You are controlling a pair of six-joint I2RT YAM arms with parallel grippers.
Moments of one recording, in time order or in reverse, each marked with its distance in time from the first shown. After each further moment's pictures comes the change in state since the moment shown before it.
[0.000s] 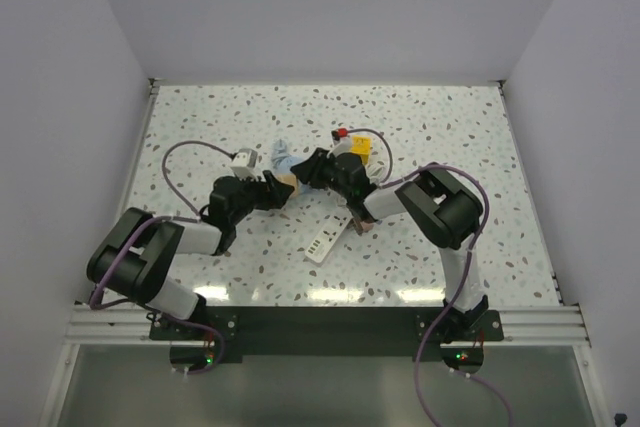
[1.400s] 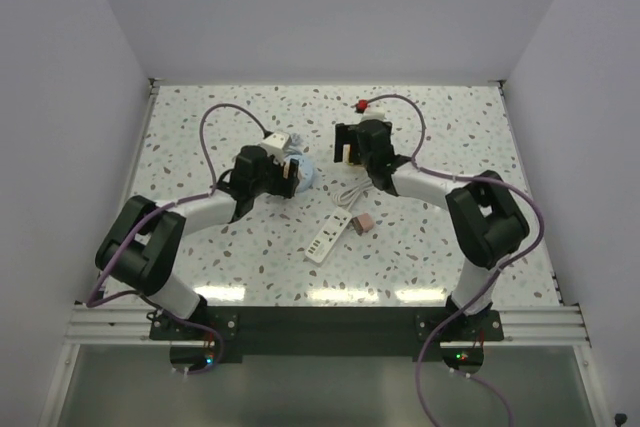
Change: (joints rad) left arm -0.076 0.066 0.365 -0.552 -0.124 0.395; right arm -0.140 -0.285 0.097 -0.630 0.348 -0.485
